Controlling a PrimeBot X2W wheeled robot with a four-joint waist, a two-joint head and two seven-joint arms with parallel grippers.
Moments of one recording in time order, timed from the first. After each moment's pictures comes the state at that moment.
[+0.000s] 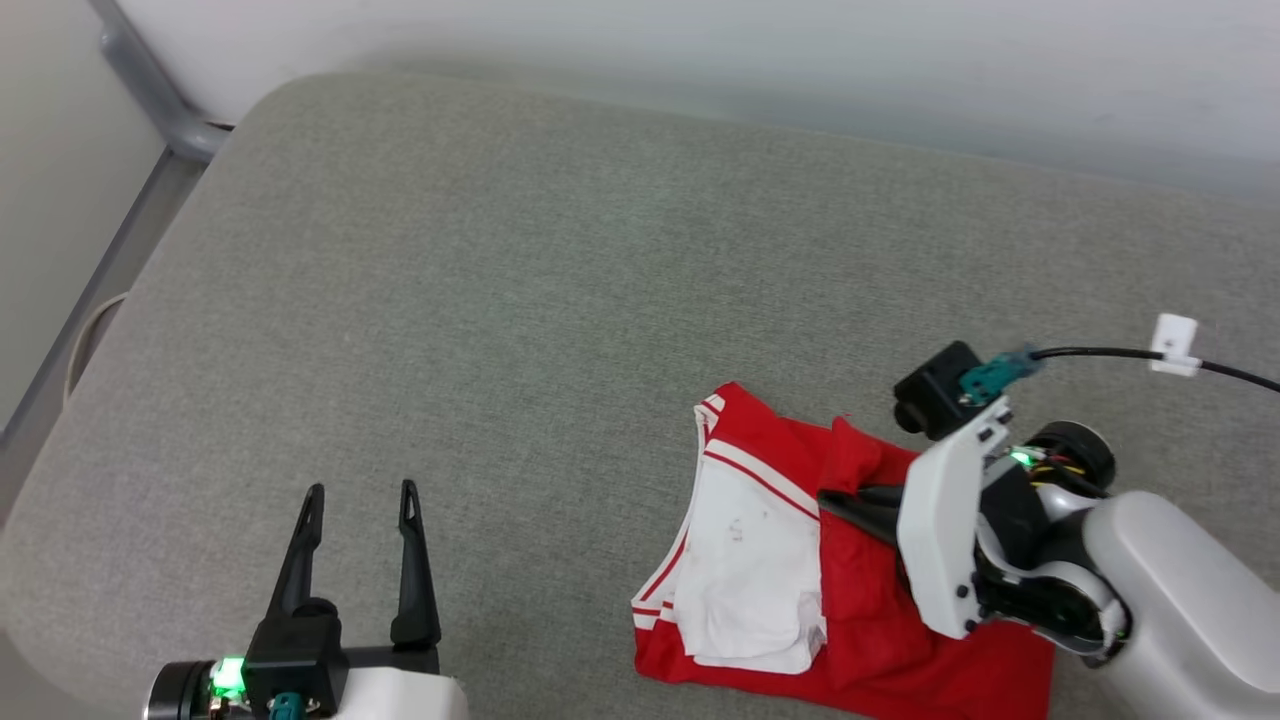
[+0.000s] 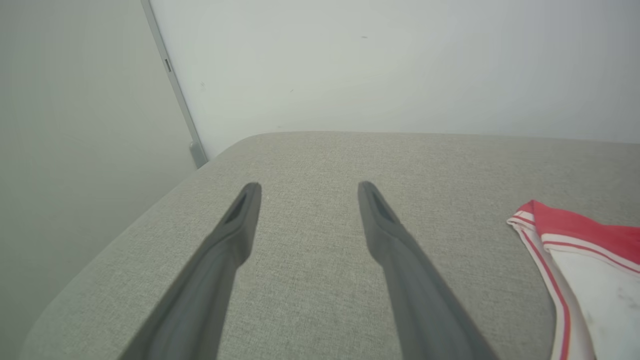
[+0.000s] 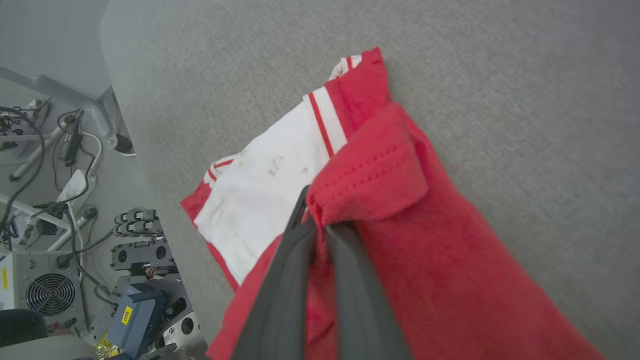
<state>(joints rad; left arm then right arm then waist) 0.10 0.06 -0.07 -0.08 -0.02 0.15 -0.26 -0.47 -0.46 0.59 0.06 0.80 0.13 0.70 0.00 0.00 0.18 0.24</state>
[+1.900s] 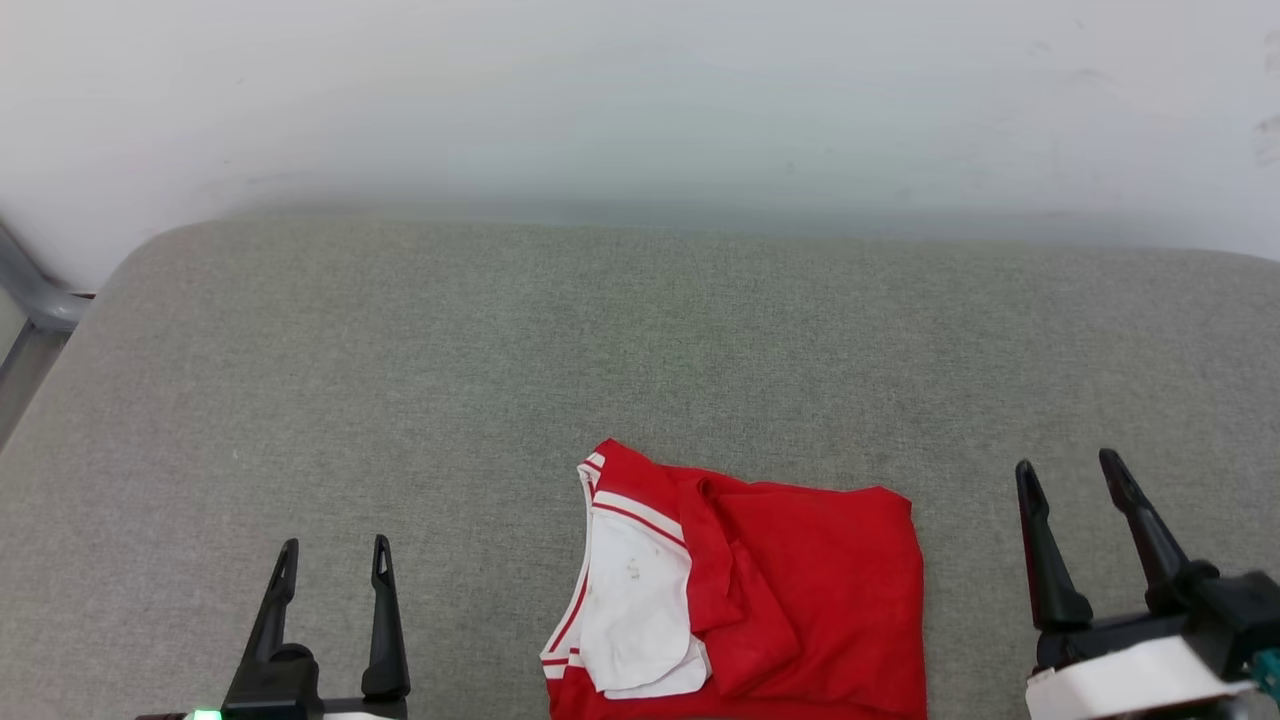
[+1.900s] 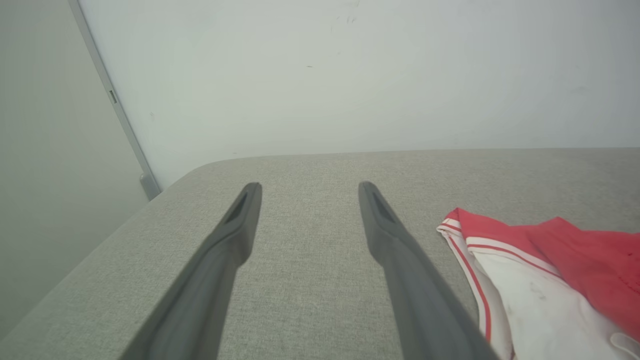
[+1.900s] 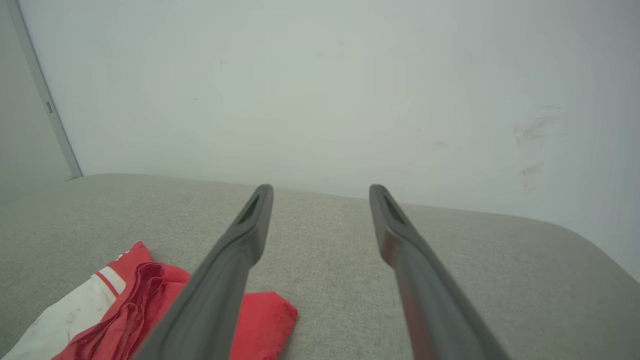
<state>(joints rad) 0.17 0.08 -0.03 -0.06 -0.01 0.12 -0.26 0.02 -0.12 -0.02 0.02 0.13 0.13 -0.25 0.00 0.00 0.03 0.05</state>
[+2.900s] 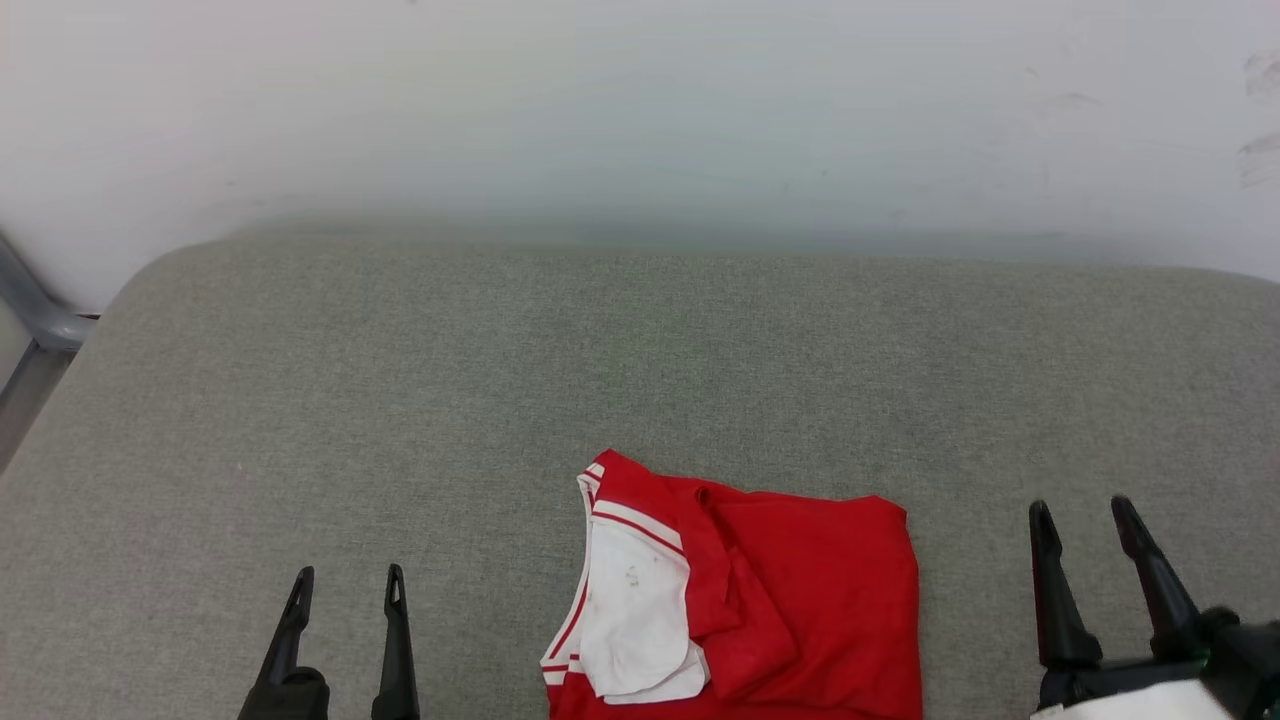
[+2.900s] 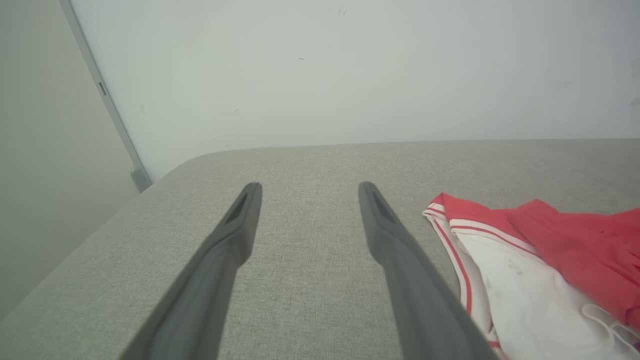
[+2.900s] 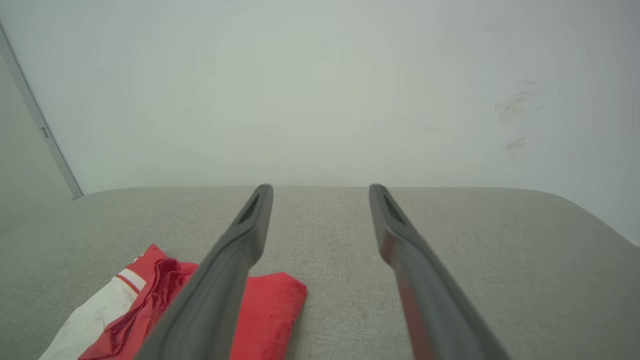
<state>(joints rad) 0.20 0.08 -0.04 -0.04 -0.01 0.10 -0.26 0.17 -0.05 -0.06 -0.06 0.15 0.13 -0.25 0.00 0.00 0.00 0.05</state>
